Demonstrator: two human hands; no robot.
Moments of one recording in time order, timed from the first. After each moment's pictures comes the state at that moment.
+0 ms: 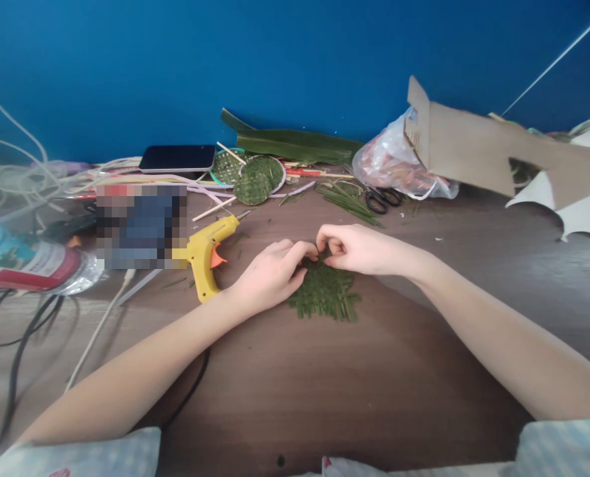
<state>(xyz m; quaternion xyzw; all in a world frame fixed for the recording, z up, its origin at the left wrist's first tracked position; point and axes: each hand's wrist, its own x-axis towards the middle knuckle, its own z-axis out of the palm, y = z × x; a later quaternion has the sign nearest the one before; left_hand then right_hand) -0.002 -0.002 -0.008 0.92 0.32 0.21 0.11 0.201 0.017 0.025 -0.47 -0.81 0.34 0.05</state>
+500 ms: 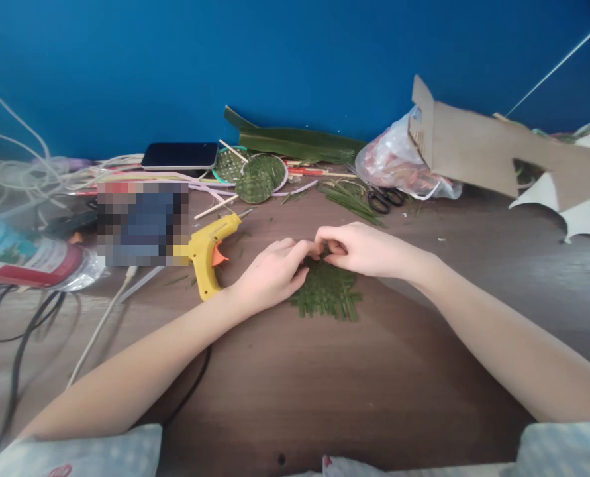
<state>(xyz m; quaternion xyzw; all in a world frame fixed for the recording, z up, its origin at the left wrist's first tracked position) -0.002 -0.002 -0.009 0.92 0.32 0.20 0.11 0.197 0.016 0.027 -0.44 -0.85 0.29 0.06</state>
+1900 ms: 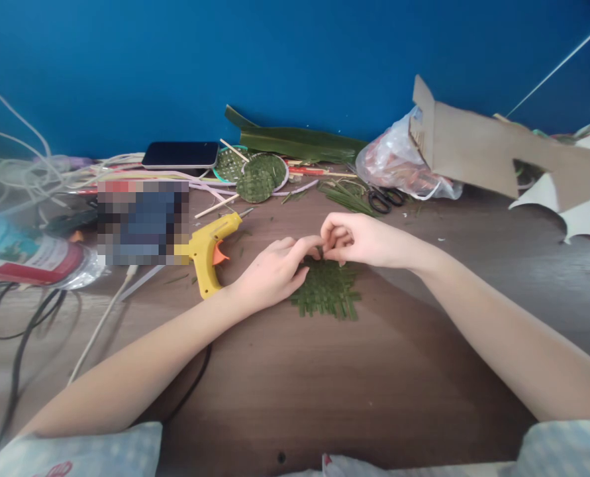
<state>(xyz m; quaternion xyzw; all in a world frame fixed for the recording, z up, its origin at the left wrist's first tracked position) -0.003 -0.001 -0.010 0.92 0.30 0.22 0.13 0.204 0.020 0.026 -0.44 -0.75 0.47 0.15</state>
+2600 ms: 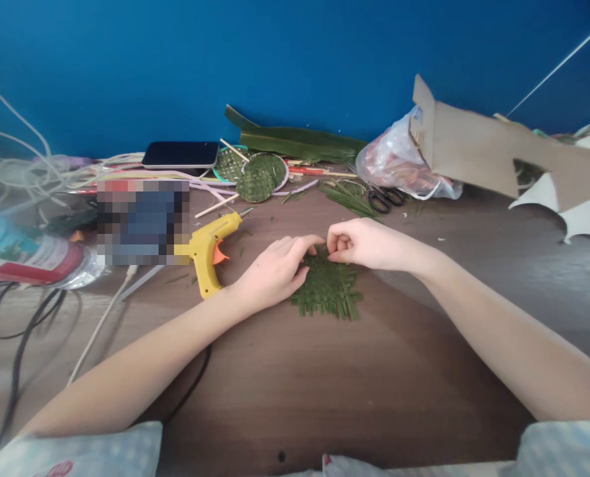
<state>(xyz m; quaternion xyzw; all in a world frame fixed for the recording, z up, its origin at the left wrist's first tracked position) -0.002 -0.002 -0.012 0.91 0.31 0.24 0.11 0.205 0.022 0.023 -0.50 -0.79 0.36 0.06</state>
